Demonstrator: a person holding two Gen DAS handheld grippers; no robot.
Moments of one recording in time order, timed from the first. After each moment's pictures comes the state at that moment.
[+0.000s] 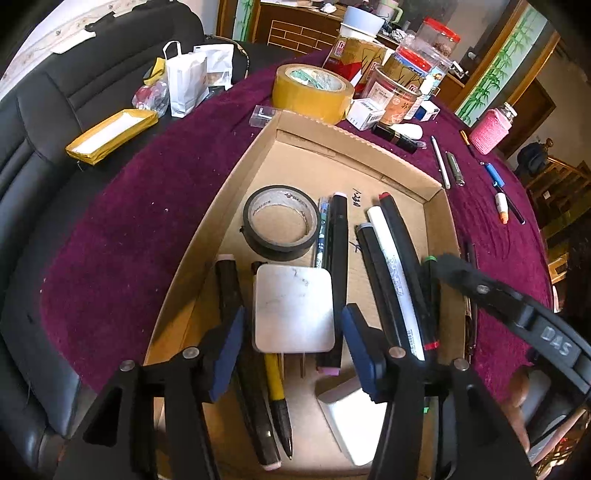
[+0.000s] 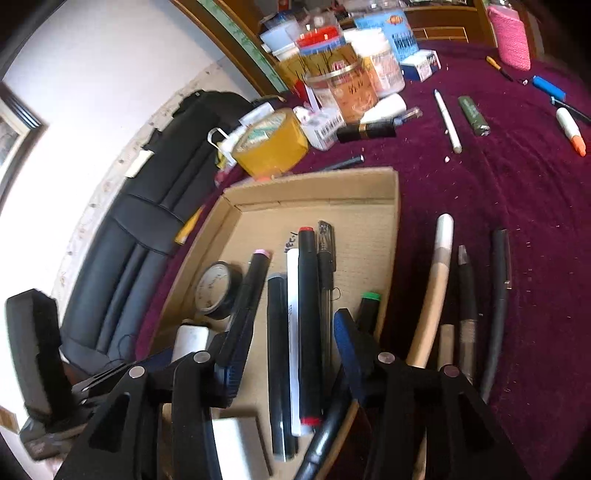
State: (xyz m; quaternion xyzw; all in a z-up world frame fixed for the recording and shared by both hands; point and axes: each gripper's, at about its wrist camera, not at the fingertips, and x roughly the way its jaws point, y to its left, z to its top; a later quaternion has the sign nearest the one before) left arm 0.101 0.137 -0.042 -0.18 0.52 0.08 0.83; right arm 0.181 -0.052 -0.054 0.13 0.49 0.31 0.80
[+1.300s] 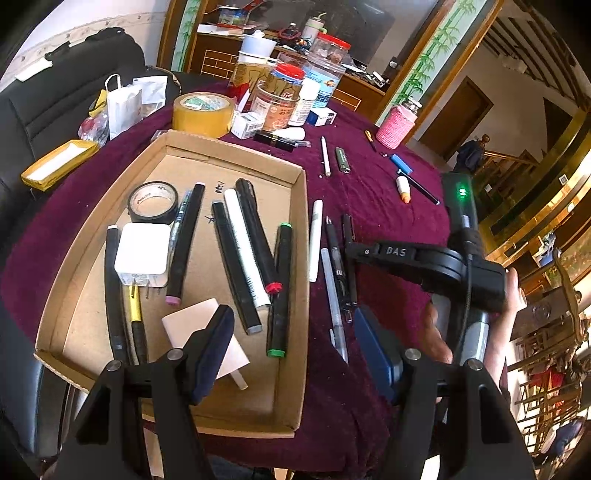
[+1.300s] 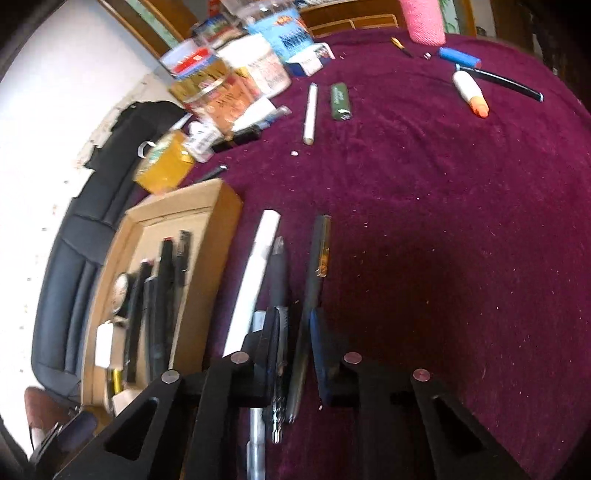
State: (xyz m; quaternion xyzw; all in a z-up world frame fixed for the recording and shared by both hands) left arm 0.052 0.039 -0.003 -0.19 0.45 -0.03 0.87; right arm 0.207 -0.142 -0.078 0.11 0.54 0.19 0.81
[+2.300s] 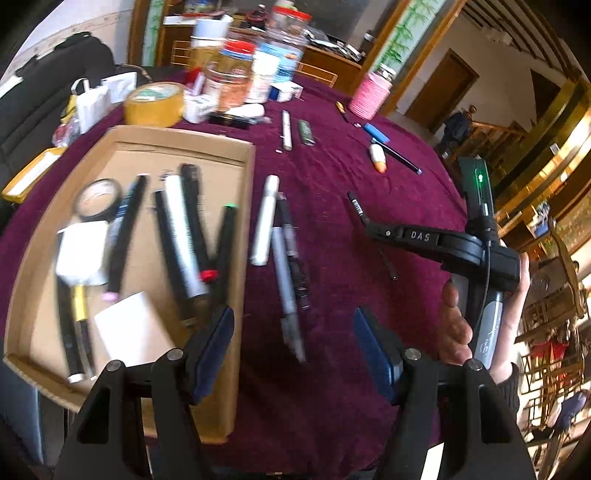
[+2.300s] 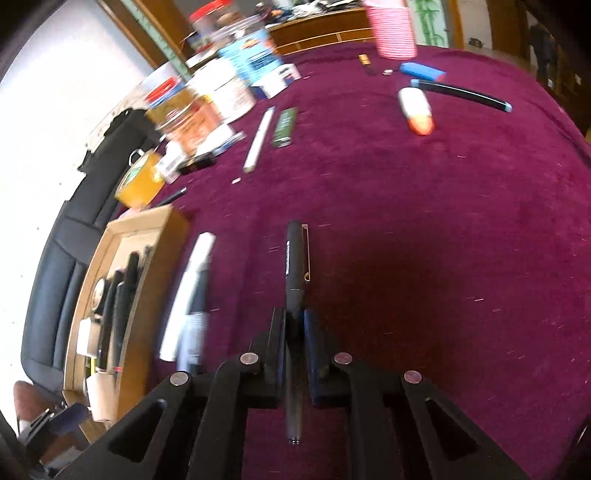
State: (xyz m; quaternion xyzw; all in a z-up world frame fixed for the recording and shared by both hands) left arm 0.078 -0.019 -0.010 -0.15 0.48 -0.07 0.86; right arm 0.212 -0.222 -0.073 0.10 0.52 0.19 0.83
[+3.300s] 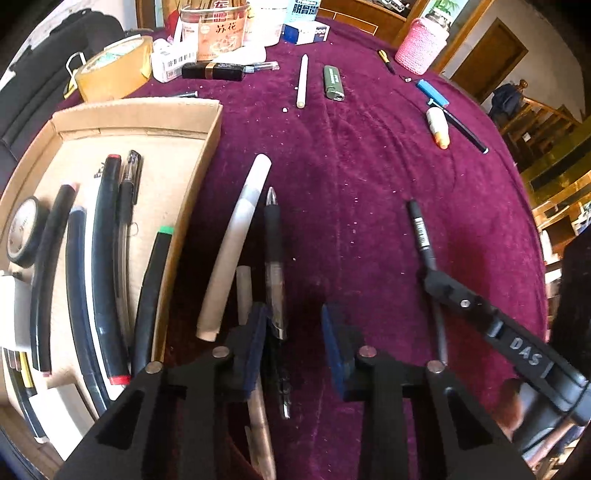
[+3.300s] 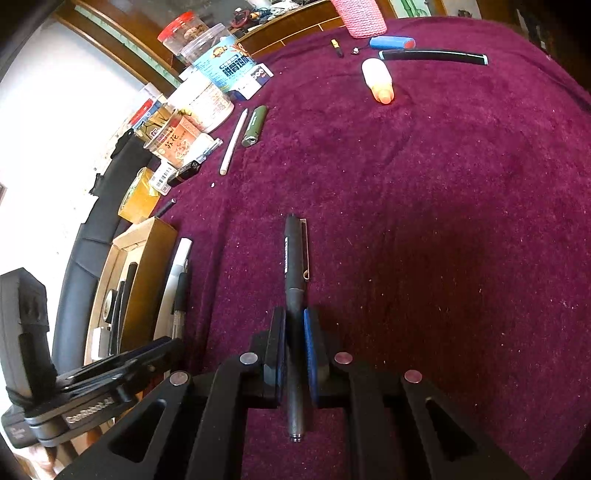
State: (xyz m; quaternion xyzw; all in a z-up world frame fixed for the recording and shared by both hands) left arm 0.192 -0.056 -0.074 -0.12 0.57 0.01 0.81; right arm 0.217 -0.257 -0.098 0.18 0.52 0.21 0.81
